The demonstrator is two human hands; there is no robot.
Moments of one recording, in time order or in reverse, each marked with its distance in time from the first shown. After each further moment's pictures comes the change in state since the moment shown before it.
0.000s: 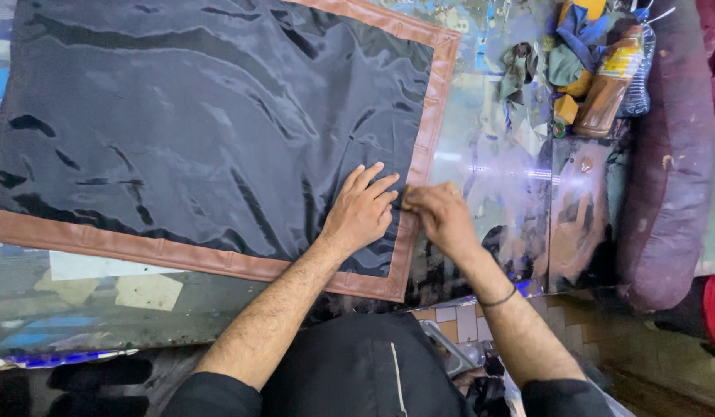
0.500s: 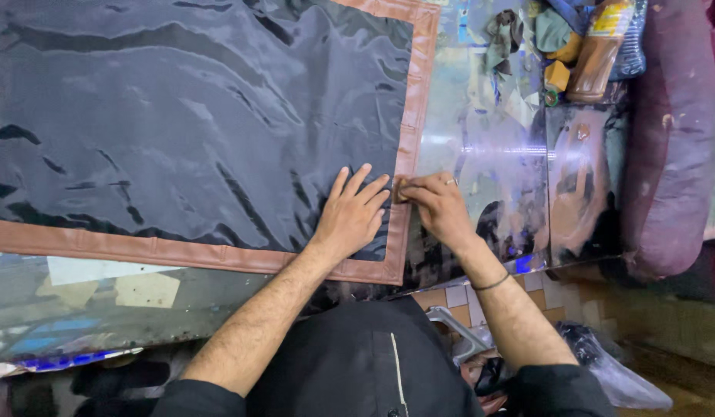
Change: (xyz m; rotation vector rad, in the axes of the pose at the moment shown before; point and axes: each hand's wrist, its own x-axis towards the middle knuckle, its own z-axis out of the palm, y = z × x) left_hand -0.023 0.018 -0.005 0.113 -0.103 0.053; right_hand -0.021 0.005 -0.001 -0.038 0.135 -0.031
